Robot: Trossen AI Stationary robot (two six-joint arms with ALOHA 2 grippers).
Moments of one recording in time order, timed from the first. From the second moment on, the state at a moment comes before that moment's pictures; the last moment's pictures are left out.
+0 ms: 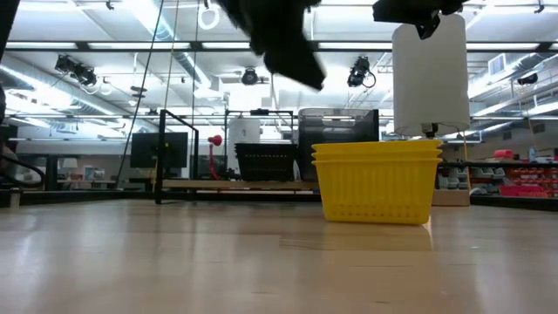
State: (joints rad) left arm -0.09 1.77 1.40 -0.42 -0.10 0.05; right arm 0.35 0.98 0.70 -0.02 0.54 0.11
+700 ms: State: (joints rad) left arm -0.27 1.97 1.40 -0.04 -0.15 0.06; right arm 0.34 0.93 0.70 -0.01 0.55 0.11
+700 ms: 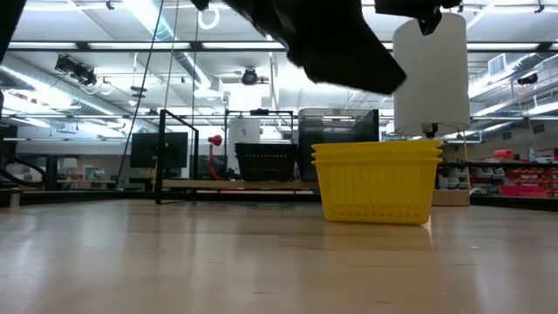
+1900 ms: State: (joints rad) left arm -0.24 2.02 1.40 -0.05 -0.30 0.14; right arm 0.34 0.91 0.70 -0.06 0.55 0.13
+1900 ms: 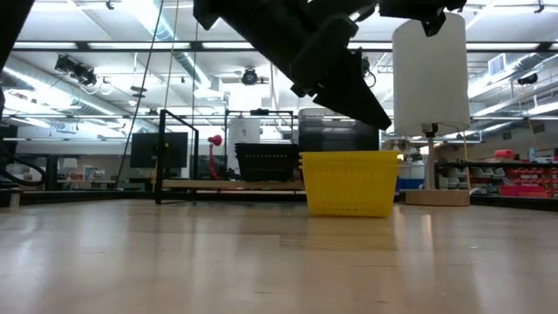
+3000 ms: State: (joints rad) left arm -0.11 1.95 1.40 -0.52 0.03 0.04; right arm 0.34 0.91 0.70 -0.05 0.55 0.14
